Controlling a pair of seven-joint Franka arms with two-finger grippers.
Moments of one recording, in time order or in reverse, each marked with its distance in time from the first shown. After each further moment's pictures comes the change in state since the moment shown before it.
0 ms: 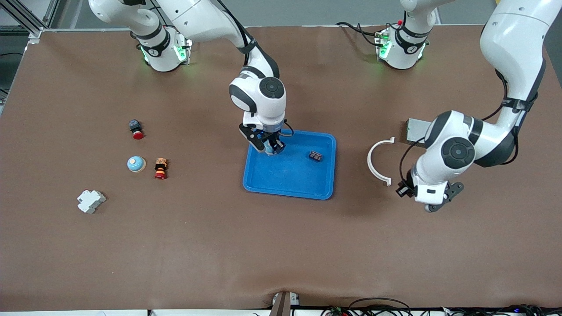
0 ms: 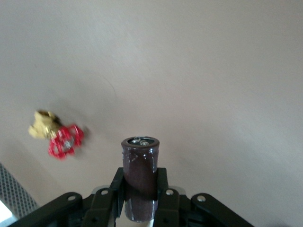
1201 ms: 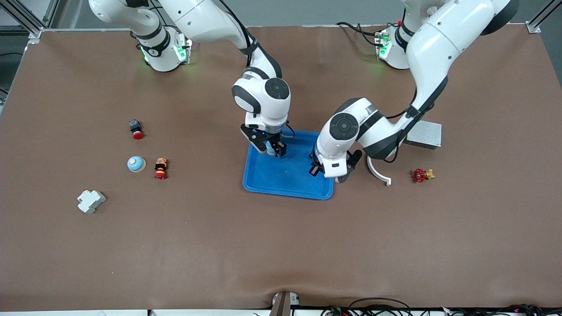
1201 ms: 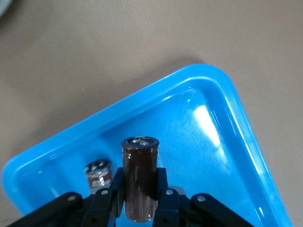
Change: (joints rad) left arm -0.428 0.186 0.036 0.072 -0.005 0.162 -0.708; right arm 0.008 0.018 -0.015 0.070 -0.041 -0.148 -0.050
